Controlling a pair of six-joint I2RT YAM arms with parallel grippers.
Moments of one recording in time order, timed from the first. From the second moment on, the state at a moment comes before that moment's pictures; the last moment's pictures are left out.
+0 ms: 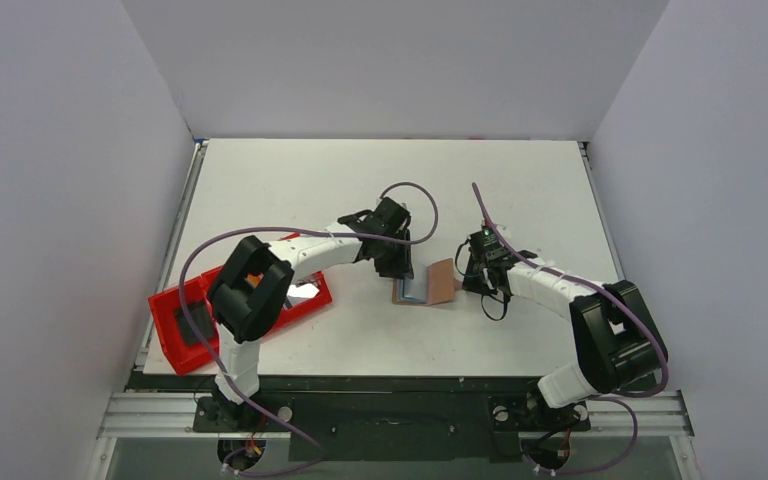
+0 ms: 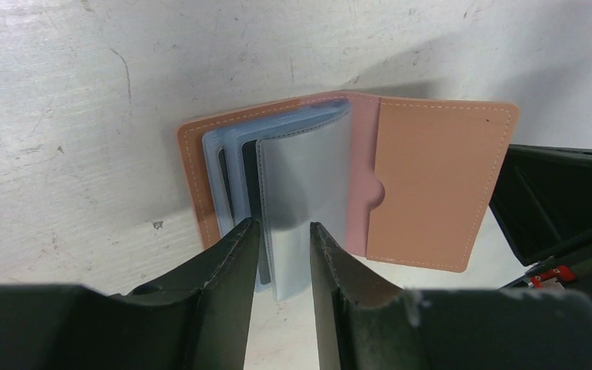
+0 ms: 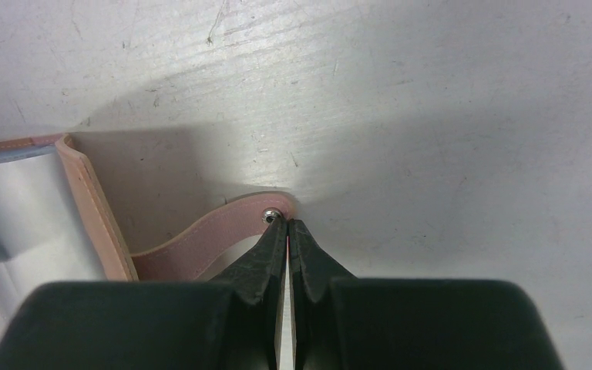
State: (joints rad) left arm -0.76 1.95 1.38 -0.45 0.10 -0.77; right arm 0.40 1.49 0.73 -0.32 0.13 0.61
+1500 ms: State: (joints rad) left arm -0.84 2.09 1.47 -0.27 0.27 -0.78; right arm 0.39 1.18 0.76 -0.50 0.18 0.61
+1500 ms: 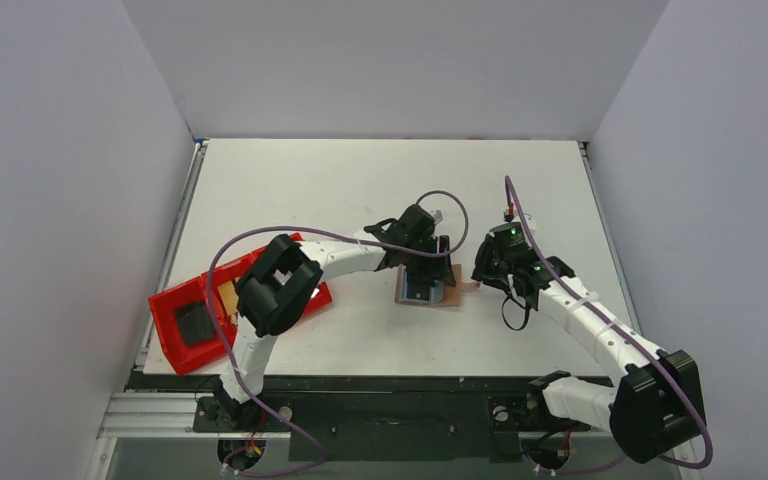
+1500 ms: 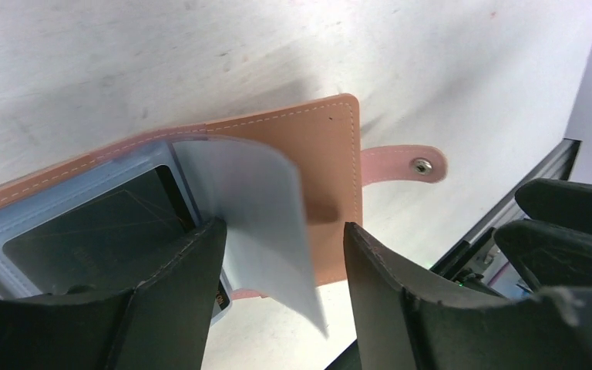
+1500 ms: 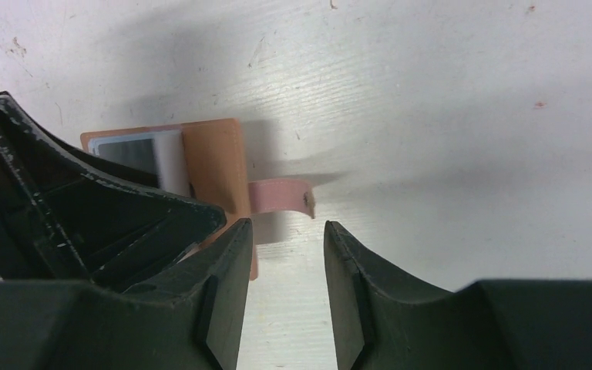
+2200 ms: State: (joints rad) left arm -0.85 2.15 1.49 -0.17 0.34 -0.86; right arm 0.39 1.08 0.73 -0.43 0.04 0.63
